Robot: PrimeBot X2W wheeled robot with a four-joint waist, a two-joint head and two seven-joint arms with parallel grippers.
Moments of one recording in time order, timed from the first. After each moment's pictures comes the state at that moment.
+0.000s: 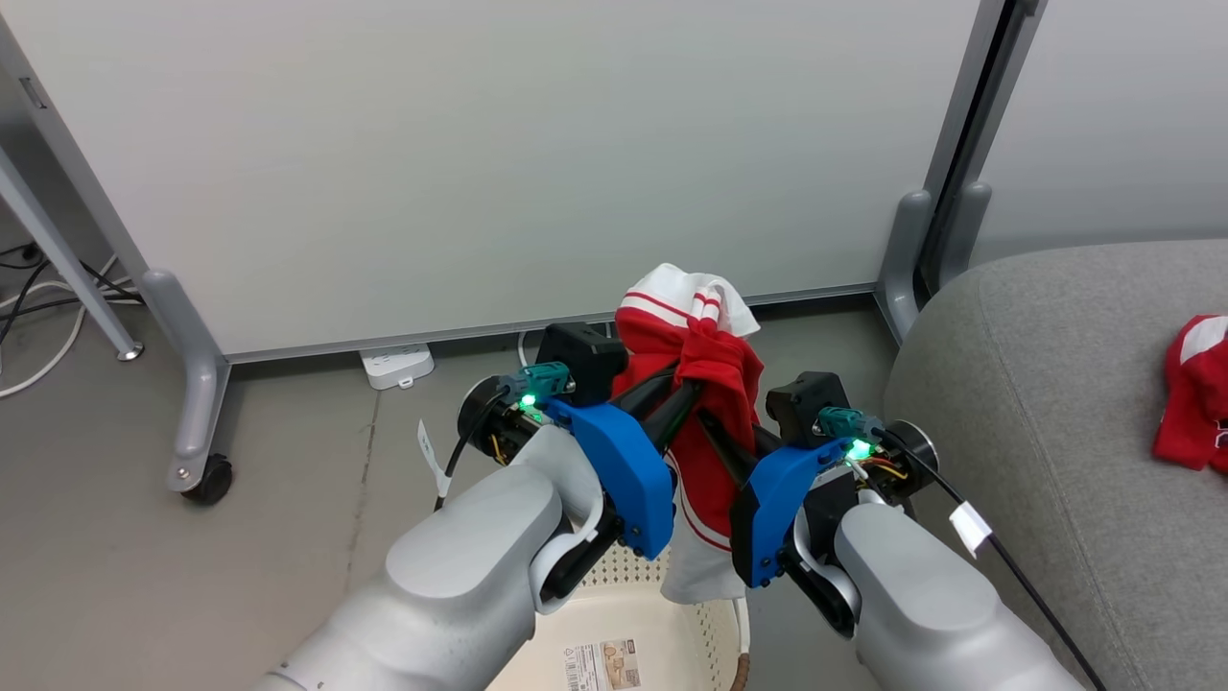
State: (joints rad) left arm -0.87 0.05 -1.10 0.73 -0.94 -0.06 -0.13; right arm -0.66 -0.05 0.59 0.91 0.35 0.13 -0.09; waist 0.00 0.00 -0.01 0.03
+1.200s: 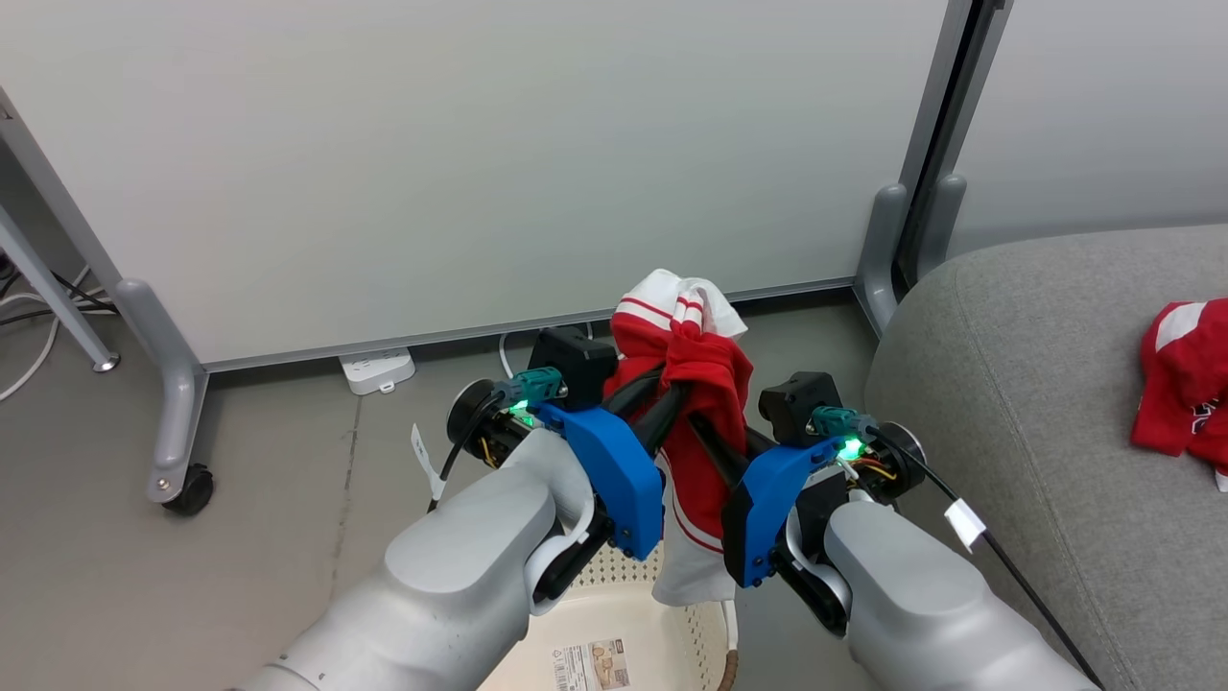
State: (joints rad) left arm -0.89 0.05 -1.17 0.79 -0.98 -0.05 -0.19; right arm -0.73 -0.05 0.76 1.02 0.52 0.13 -0.16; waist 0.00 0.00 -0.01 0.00
